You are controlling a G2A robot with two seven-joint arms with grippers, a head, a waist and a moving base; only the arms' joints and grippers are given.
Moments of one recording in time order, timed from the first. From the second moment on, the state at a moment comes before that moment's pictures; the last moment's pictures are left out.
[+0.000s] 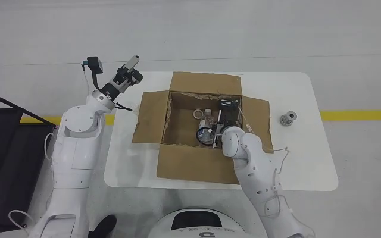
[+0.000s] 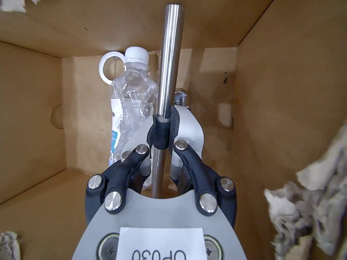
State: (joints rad) left arm 1.17 -1.24 -1.51 -1.45 -0.10 -0.22 -0.62; right arm -1.37 -1.51 1.20 -1.64 -1.32 0.43 0.93
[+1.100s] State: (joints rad) left arm 1.17 -1.24 -1.51 -1.45 -0.10 -0.22 -0.62; right arm -1.88 -1.47 1.74 -2.24 -0.52 0.12 0.57
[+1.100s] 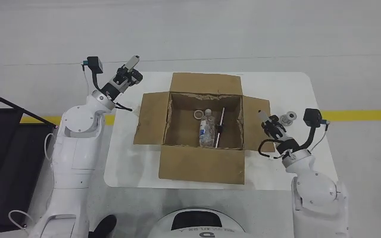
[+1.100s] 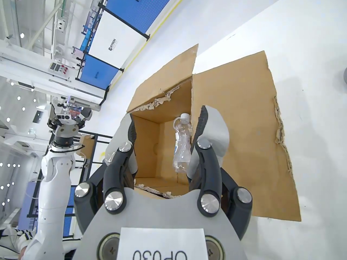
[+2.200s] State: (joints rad) left arm 1.17 -1.24 -1.51 -1.45 -0.10 -0.22 -0.62; right arm -1.30 -1.42 1.76 -1.48 -0.99 0.68 0.62
